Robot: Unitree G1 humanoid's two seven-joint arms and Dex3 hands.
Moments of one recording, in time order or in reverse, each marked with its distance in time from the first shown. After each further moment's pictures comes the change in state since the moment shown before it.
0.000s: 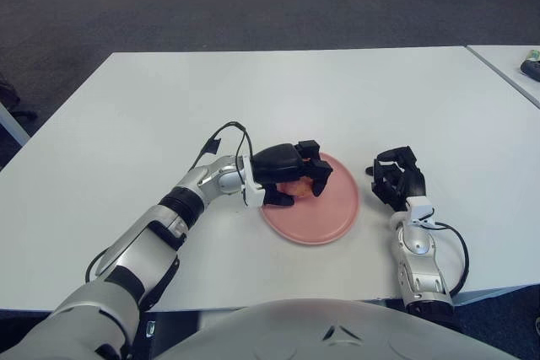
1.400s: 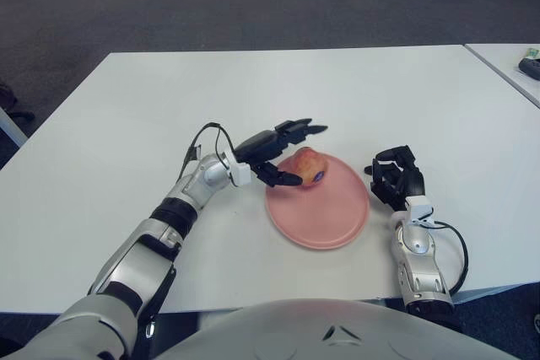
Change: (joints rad) left arm 0.103 -0.007 0.211 -0.075 -0.419 0.201 -0.255; right arm -0.002 -0.005 0.005 0.000 -0.004 -0.002 0.005
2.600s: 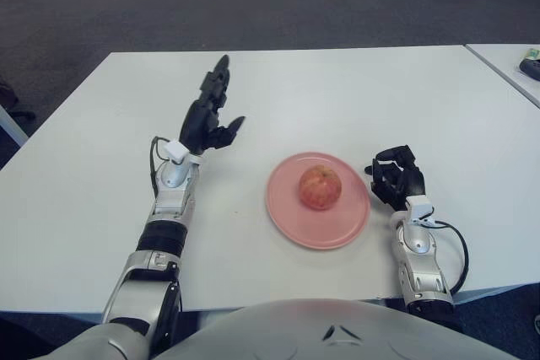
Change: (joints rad) left arm 0.213 -0.158 0.469 -0.235 -0.431 0.237 0.060; right arm 0.000 -0.003 -0.001 -0.006 0.001 0.010 0.009
